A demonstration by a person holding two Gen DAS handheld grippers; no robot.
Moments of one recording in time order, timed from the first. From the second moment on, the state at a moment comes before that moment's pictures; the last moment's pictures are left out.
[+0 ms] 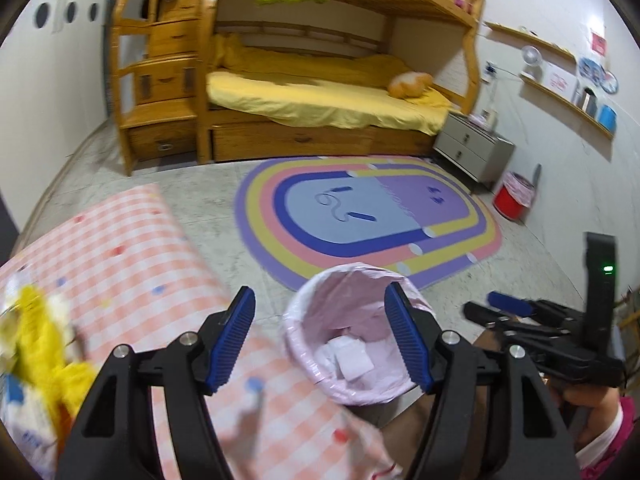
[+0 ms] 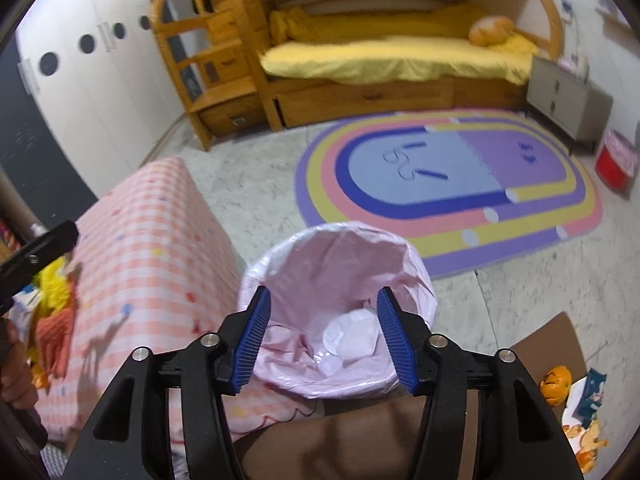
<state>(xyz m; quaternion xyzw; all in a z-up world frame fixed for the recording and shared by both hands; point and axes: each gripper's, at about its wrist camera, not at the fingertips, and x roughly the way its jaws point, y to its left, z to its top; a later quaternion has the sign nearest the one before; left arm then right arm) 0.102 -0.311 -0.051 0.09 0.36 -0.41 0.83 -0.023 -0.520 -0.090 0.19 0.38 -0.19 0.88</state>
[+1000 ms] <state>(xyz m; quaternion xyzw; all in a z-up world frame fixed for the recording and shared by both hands) 0.048 0.026 -0.033 0.02 0.35 -0.08 0.93 0.020 -0.245 -0.011 0.03 0.36 0.09 0.93</state>
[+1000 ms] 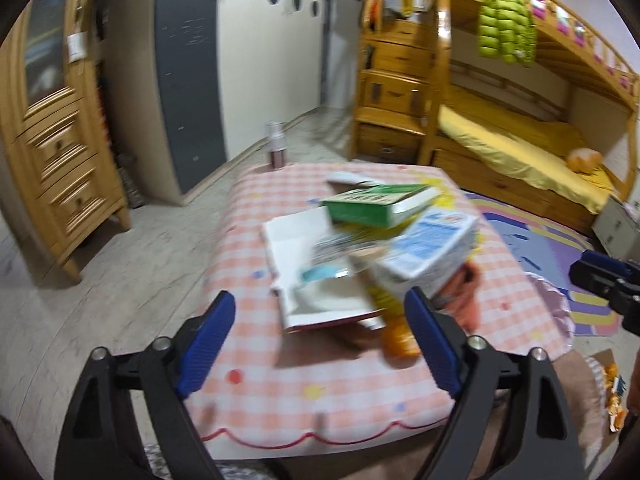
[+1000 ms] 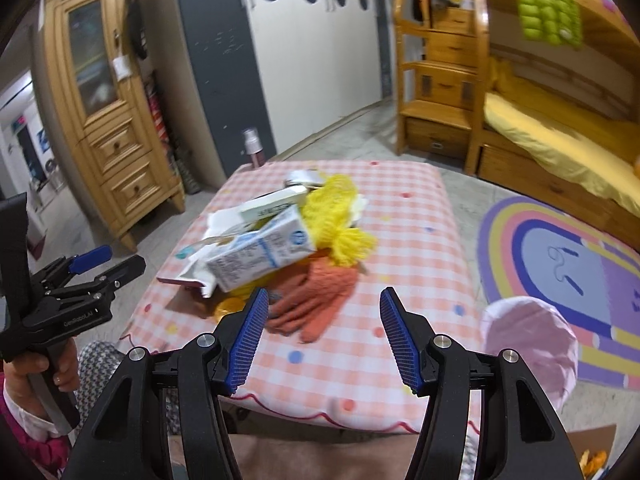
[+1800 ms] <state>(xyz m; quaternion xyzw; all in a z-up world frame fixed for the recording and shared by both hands) 0.121 -0.003 -0.080 0.10 0.38 -0.12 0.91 0.061 -0.226 -0.033 0.02 0.40 0.08 0.91</state>
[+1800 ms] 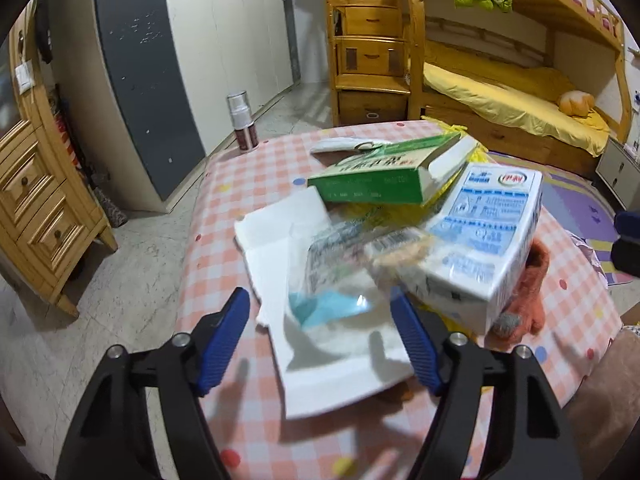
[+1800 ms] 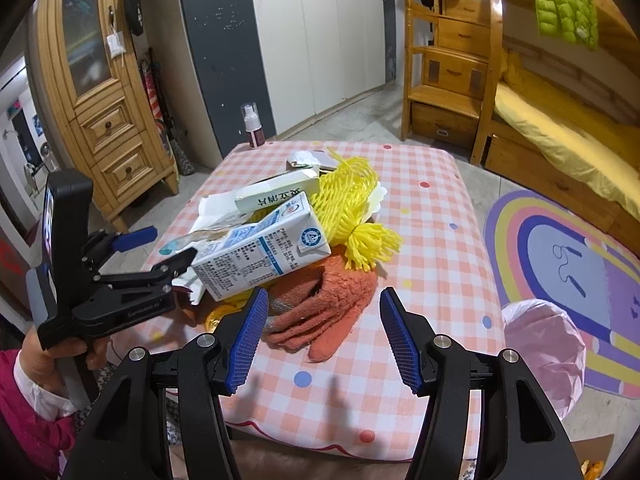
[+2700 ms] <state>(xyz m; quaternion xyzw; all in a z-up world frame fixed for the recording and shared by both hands) 0.077 0.016 -0.032 0.04 0.33 -0.17 0.93 0.036 -0.225 -0.031 0.01 0.39 0.08 0.92</state>
